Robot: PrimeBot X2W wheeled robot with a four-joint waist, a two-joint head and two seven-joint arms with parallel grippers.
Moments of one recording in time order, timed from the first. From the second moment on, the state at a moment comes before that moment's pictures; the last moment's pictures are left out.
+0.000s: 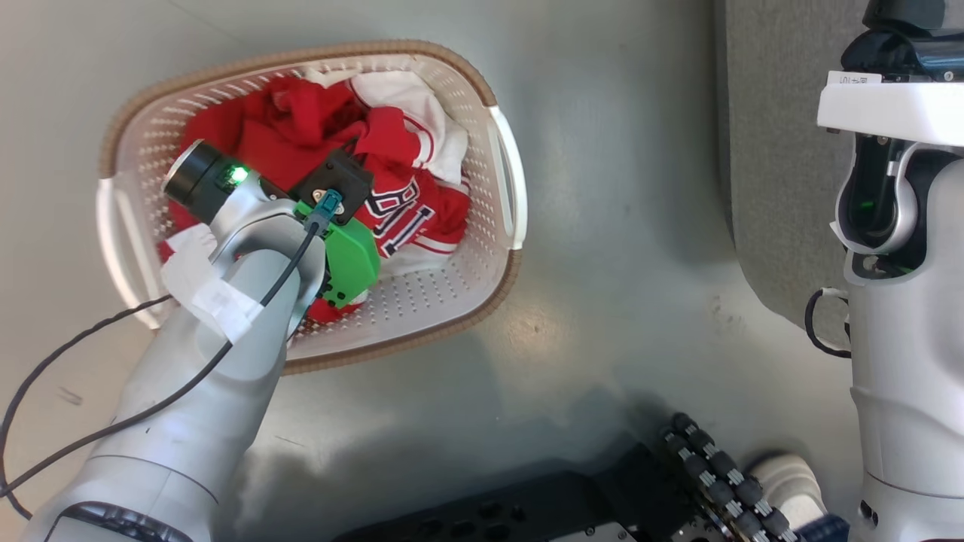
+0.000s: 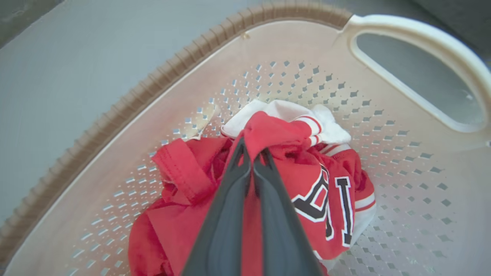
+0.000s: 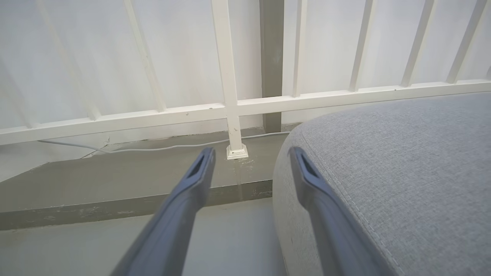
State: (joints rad) left arm -0.87 0.05 -0.61 0.89 0.02 -0.12 -0.23; right arm -0.60 -0.05 0.05 -0.08 0.23 -0.12 -0.25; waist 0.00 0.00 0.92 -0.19
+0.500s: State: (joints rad) left arm -0.83 0.04 -0.65 0.78 -0.12 -0.12 -0.25; right arm -0.52 -0.05 0.00 0.01 0.18 -0.09 -0.25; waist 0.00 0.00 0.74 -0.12
